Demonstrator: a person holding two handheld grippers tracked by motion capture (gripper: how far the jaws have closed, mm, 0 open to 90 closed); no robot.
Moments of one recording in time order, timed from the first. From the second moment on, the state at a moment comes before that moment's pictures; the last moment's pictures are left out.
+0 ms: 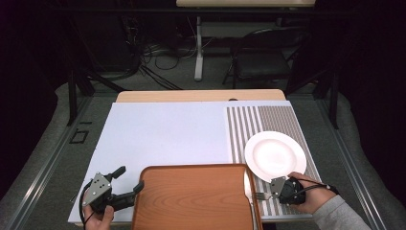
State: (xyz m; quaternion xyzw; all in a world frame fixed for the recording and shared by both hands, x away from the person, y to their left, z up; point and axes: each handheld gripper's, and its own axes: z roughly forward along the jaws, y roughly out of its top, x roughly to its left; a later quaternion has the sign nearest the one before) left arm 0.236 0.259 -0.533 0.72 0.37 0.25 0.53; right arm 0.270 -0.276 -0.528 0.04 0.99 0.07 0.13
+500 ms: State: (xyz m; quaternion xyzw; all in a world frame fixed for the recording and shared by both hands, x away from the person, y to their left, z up) left arm 0.236 0.260 -0.532 0.72 0.37 0.25 0.53; right arm 0.270 -0.271 -0.528 0.02 0.99 0.05 0.13
